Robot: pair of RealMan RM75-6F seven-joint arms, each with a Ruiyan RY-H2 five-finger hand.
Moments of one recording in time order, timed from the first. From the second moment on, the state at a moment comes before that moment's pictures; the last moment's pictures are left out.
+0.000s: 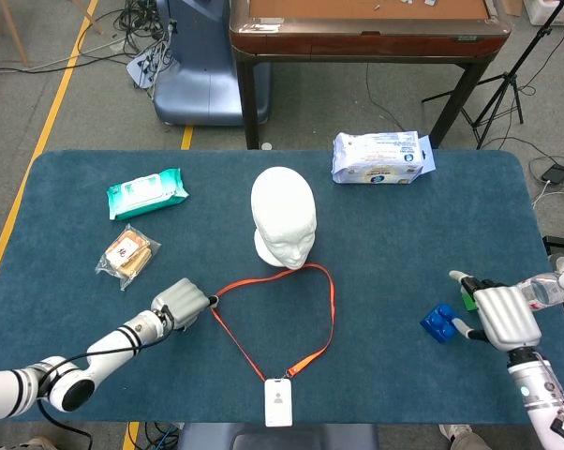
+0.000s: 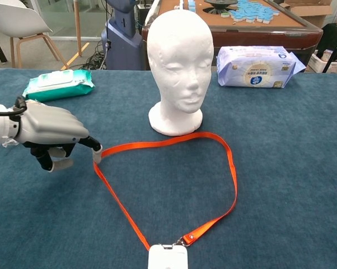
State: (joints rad) left arm -0.93 -1.28 0.05 -1.65 1.11 0.66 0.55; right arm 0.23 -1.04 0.05 -1.78 -1.39 1.24 -0.31
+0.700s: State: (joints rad) left arm -0.94 -1.23 0.10 -1.73 0.99 0.74 0.62; right arm 0.51 -1.20 0.08 -1.77 -1.33 0.85 -0.36
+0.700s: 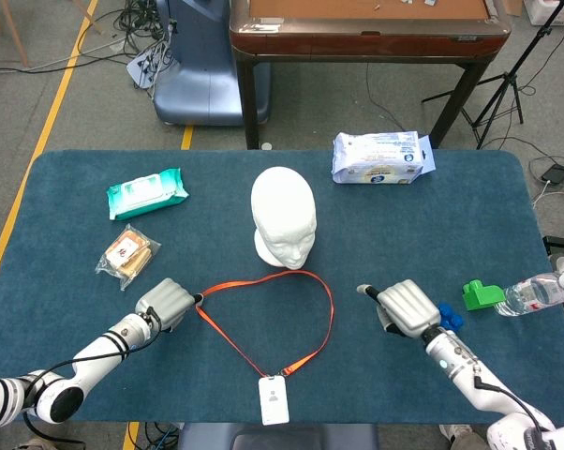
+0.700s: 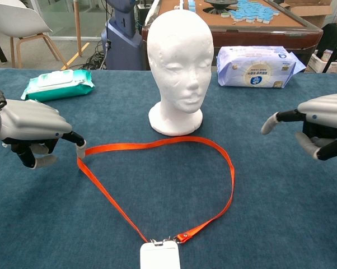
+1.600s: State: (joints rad) left arm -0.93 -1.22 0.10 -1.70 0.99 0.73 0.56; right arm 0.74 -1.41 0.03 -1.63 -1.03 0.69 -0.45
